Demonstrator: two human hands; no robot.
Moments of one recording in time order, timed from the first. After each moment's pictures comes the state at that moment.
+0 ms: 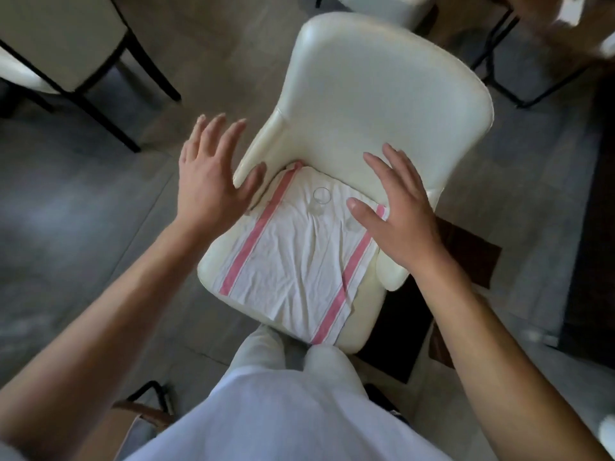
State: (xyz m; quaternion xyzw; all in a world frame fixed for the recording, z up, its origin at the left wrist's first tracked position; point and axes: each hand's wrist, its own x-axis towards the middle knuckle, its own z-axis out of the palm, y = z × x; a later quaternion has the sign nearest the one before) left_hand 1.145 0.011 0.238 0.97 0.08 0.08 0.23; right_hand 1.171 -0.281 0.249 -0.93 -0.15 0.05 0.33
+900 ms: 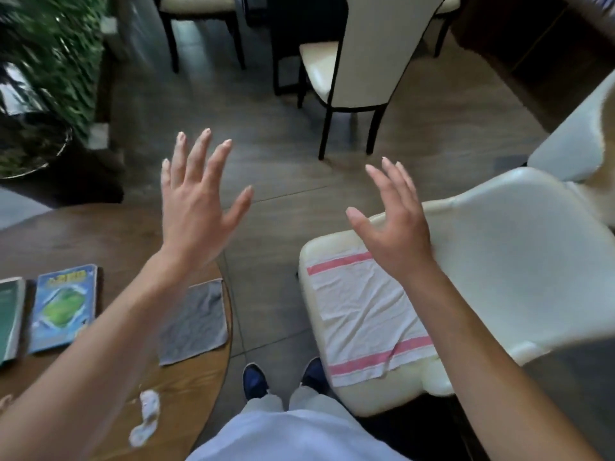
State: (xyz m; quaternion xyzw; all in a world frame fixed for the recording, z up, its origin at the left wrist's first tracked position) left_hand 0.726 0.062 0.312 0.85 0.44 0.27 0.06; right_hand 0.978 -0.104 0.328 -0.78 -0.53 0.04 0.32
